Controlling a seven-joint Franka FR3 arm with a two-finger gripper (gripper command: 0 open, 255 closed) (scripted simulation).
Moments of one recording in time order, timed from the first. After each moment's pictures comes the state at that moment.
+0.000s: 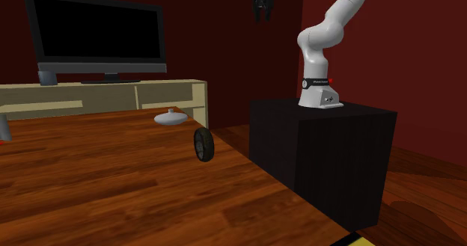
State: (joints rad) arm -0.01 -0.78 0.04 -2.45 -0.11 1.56 -0.03
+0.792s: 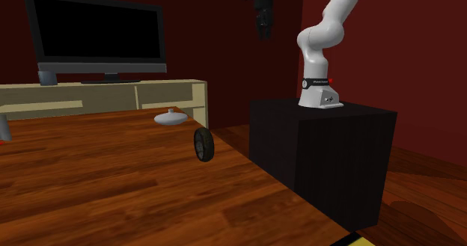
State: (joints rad) arm 0.02 -0.66 0.18 -2.58 0.10 1.82 0.30
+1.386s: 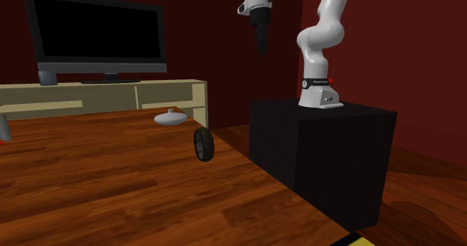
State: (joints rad) arm 0.03 -0.40 0.32 -2.57 0.24 2.11 0.56
